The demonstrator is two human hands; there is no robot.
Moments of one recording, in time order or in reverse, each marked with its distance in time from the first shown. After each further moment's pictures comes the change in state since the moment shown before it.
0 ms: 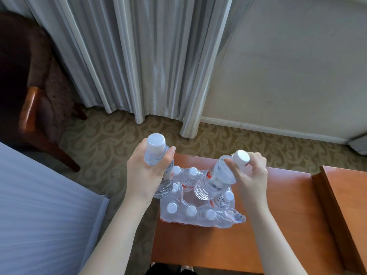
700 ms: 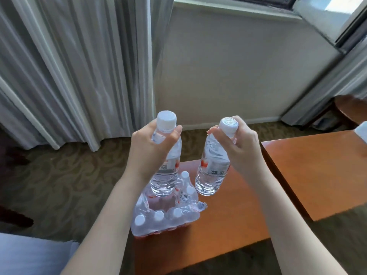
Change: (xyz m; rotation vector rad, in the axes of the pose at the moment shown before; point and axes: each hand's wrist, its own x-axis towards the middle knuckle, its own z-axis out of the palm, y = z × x) left_hand -0.001 0.102 0.079 -0.061 -0.383 0.285; right_hand 0.008 -0.077 -0.114 -0.095 0.071 -0.285
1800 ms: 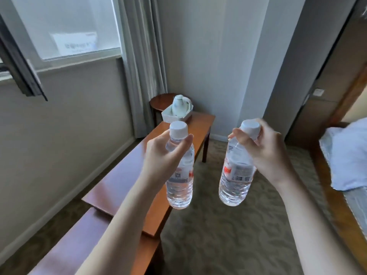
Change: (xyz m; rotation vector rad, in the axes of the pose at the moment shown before) left_hand -0.220 0.310 0.599 -0.366 -0.943 0.445; right_hand -0.265 0.143 -0.625 -0.337 0.869 0.351
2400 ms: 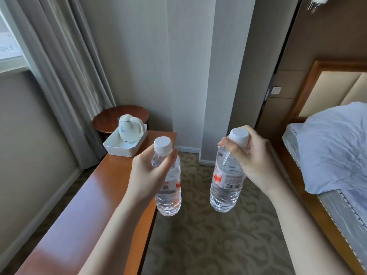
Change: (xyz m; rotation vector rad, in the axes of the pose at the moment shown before) left_hand 0.294 -0.152 0.194 -0.074 -0.158 0.012; right_hand 0.258 0.211 -0.029 -0.124 0.106 0.094
